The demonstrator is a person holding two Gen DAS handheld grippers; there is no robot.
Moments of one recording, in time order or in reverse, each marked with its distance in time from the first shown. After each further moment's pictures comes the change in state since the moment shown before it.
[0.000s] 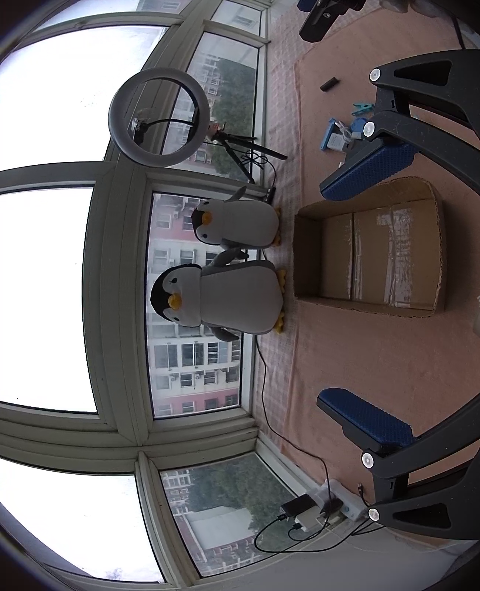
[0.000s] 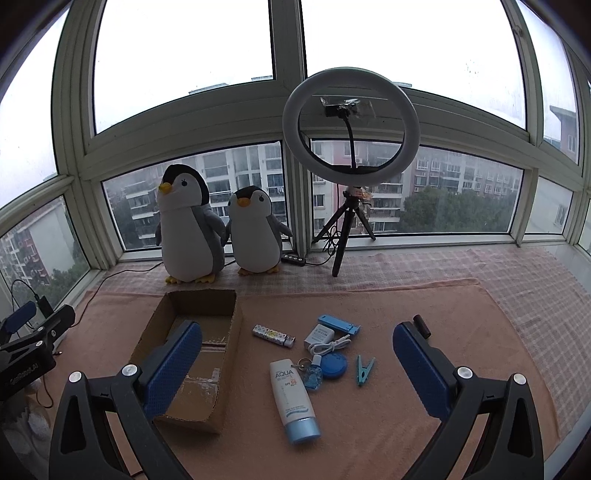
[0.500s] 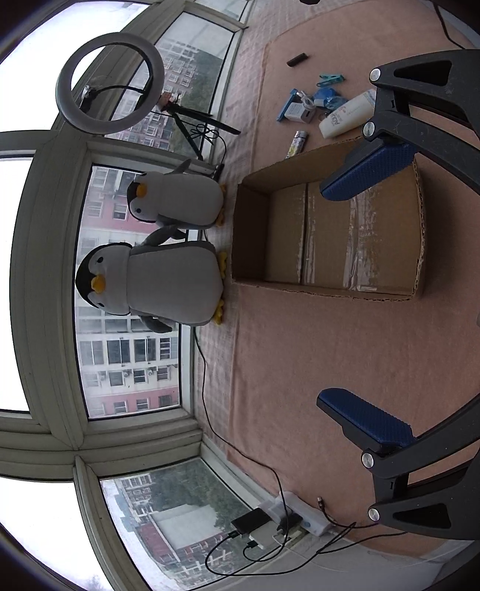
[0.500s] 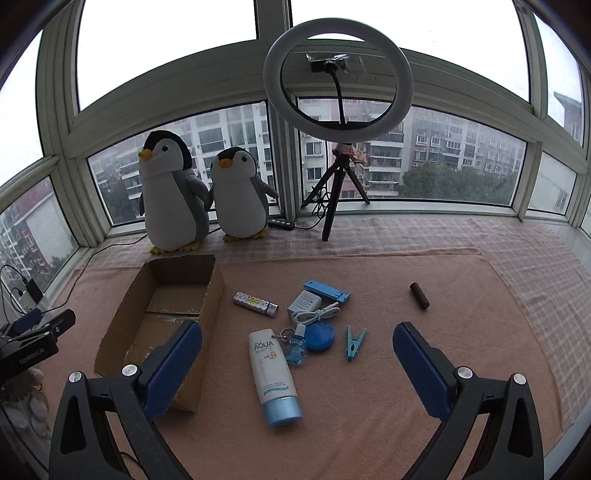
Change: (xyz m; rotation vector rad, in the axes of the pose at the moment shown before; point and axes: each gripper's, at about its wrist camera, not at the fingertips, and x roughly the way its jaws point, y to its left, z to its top) left arm 0.080 0.022 -0.040 -0.025 0.208 0.012; right arm 0.036 -0.024 -0.023 0.001 0.124 -0.002
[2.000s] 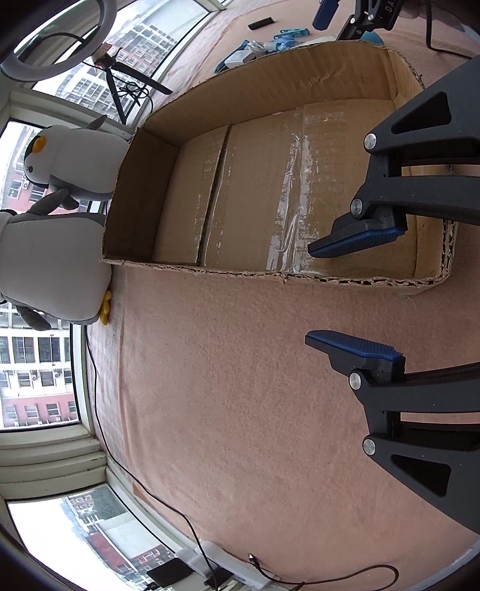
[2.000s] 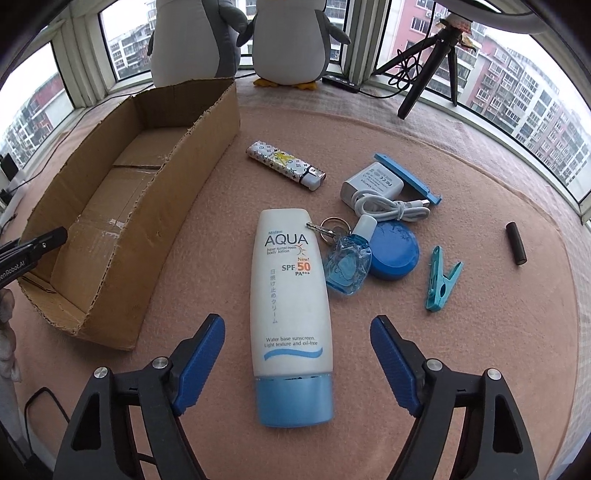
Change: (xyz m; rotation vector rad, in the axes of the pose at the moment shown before) left arm 0.129 0.017 -0.061 -0.057 0.302 -0.014; right arm 0.153 0.039 -0.062 -0.253 0.434 0.038
